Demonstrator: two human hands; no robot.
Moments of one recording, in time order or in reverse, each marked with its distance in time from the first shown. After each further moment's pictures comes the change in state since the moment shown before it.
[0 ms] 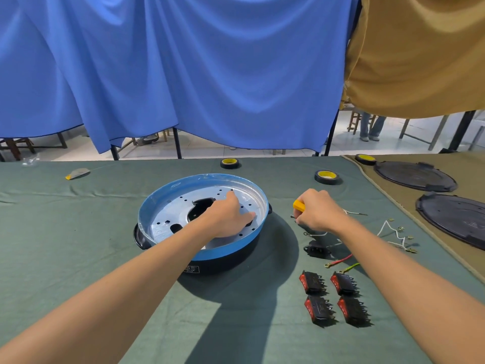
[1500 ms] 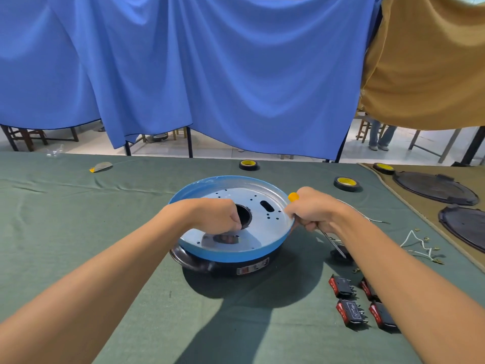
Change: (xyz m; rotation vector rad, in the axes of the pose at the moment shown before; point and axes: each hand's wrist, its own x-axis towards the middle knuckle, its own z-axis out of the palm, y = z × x) left_hand -0.019 -0.058 -0.057 0.249 -0.330 0.253; right_hand -0.012 -0.077 -0.005 0.524 -0.314 0.085
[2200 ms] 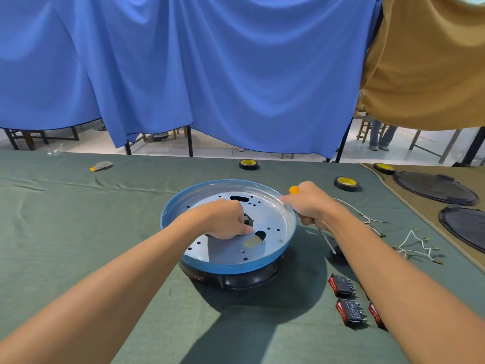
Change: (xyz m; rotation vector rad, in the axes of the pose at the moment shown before) left_hand 0.000 0.017 0.012 0.018 0.132 -0.089; right_hand 0.010 -0.001 0.004 0.065 0.176 -0.041
